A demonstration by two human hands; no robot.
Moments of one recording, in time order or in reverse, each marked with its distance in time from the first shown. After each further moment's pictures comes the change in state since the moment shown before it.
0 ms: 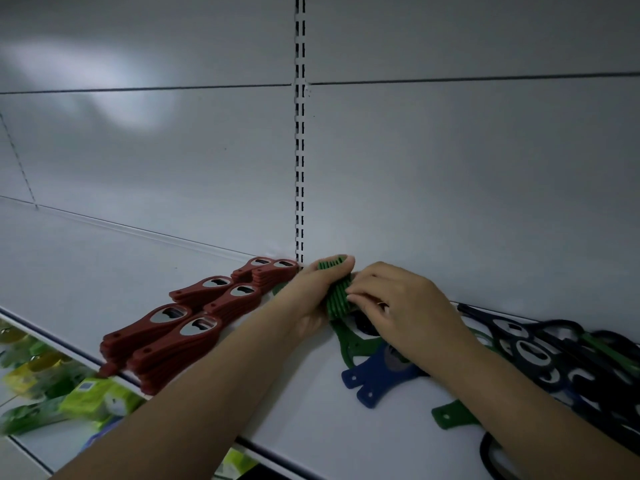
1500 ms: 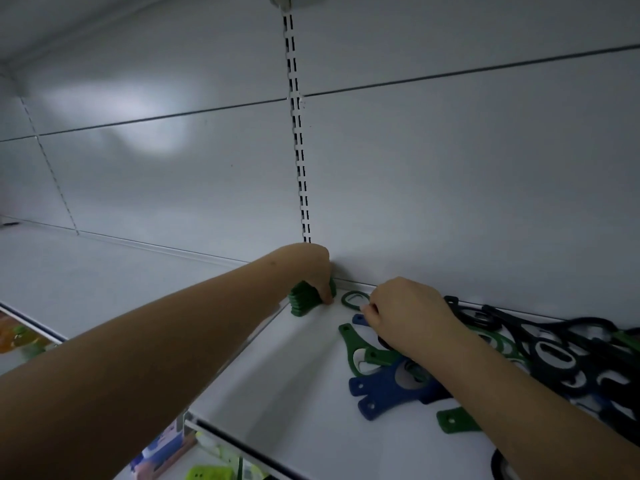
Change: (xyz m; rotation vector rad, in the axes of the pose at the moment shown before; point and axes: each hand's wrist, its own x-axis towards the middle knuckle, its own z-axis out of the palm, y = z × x) left_hand 0.035 0.064 0.017 2.042 0.190 -0.256; right_hand 0.019 0.014 0.019 -0.372 -0.550 0.372
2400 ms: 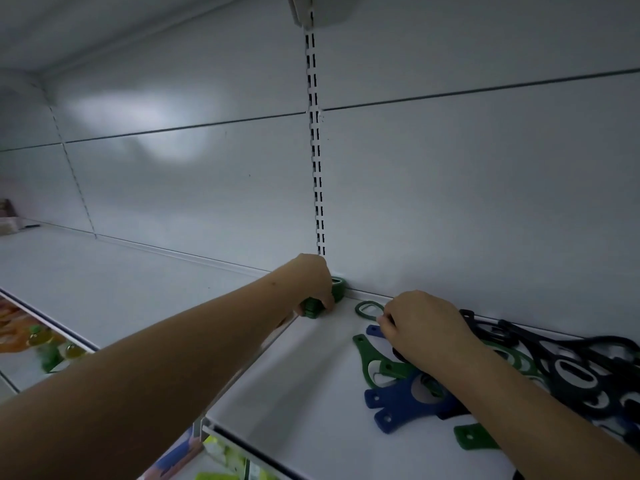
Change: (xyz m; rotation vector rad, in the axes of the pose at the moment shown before) left_hand -0.016 -0.020 0.007 -0.327 0.028 -0.089; right_hand -0.001 0.001 0.004 0.017 0.061 -0.022
